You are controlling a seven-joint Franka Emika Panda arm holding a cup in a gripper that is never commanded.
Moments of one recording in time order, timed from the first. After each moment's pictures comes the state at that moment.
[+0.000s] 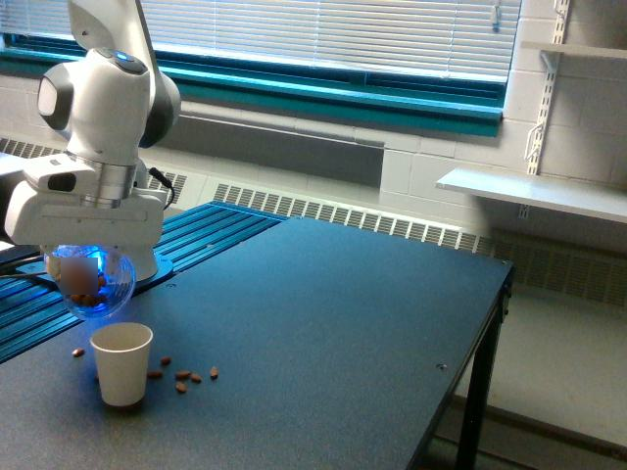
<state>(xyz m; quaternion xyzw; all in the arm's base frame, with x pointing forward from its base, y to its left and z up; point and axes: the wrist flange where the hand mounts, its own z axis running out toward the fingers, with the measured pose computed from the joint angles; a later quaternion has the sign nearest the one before) 0.235 -0.282 0.263 0.83 -0.55 -0.01 0.11</state>
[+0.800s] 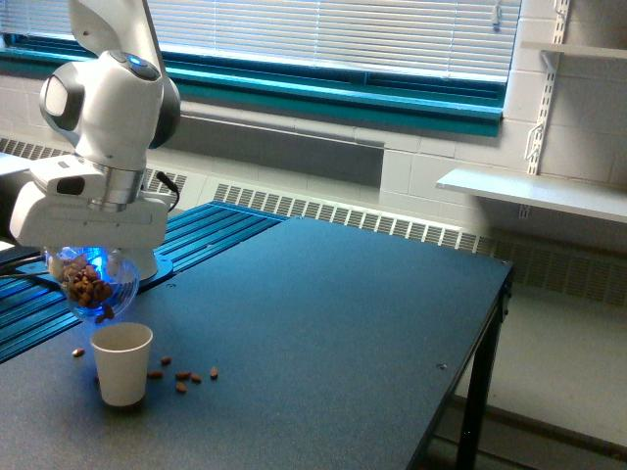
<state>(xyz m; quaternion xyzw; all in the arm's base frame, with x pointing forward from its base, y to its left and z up) 0.245 -0.282 0.262 0.83 -0.54 -0.03 0.13</state>
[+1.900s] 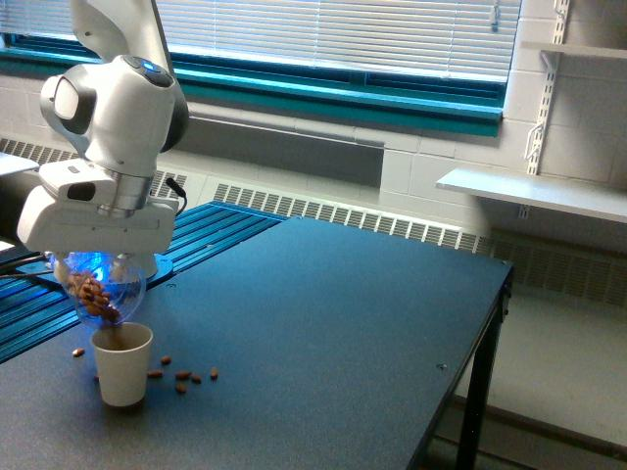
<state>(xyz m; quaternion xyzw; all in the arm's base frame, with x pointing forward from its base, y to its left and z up) 0.260 -0.283 0.258 0.84 -0.53 -0.05 0.14</state>
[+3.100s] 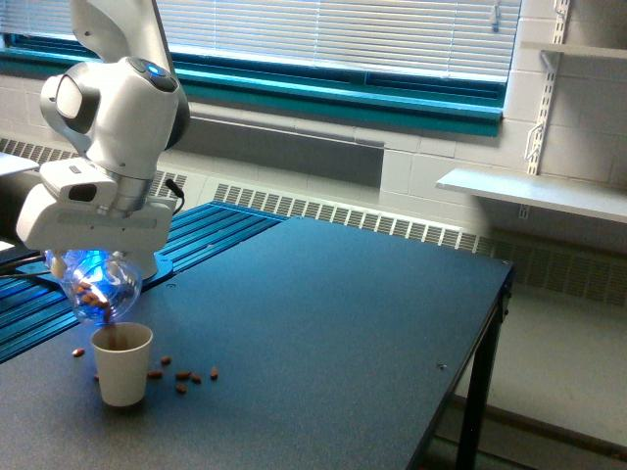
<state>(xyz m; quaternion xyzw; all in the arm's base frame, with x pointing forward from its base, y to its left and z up) 0.253 -0.279 0.258 0.84 -0.52 -0.08 0.15</state>
